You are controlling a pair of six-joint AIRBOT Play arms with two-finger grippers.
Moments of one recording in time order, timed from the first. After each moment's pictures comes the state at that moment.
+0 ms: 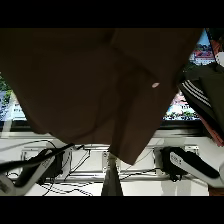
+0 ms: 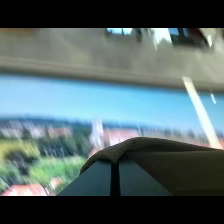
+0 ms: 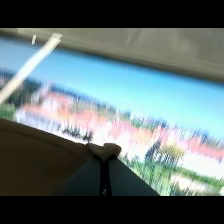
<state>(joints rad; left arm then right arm) 0.45 -1.04 1.50 0.82 -1.06 -1.07 -0.08 -1.21 1.91 -1.08 1.26 1.25</state>
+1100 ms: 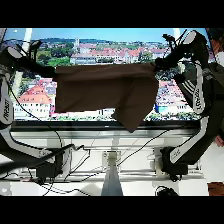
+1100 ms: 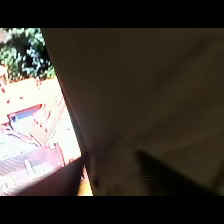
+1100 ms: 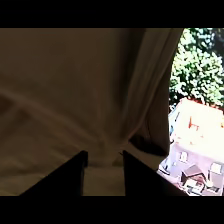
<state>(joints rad) 0.22 -1.72 1.50 1.17 -1.20 -1.02 -0.08 -1.92 1.89 -1.23 1.50 1.28</state>
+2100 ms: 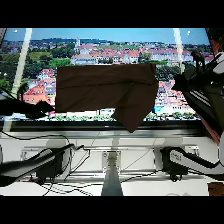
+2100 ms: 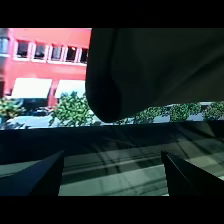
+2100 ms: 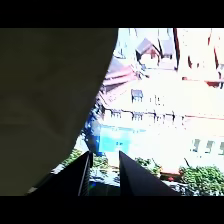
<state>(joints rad) 0.57 -1.22 0.68 1.05 -1.30 -1.04 -0.30 -1.24 1.06 -1.24 1.27 1.22</state>
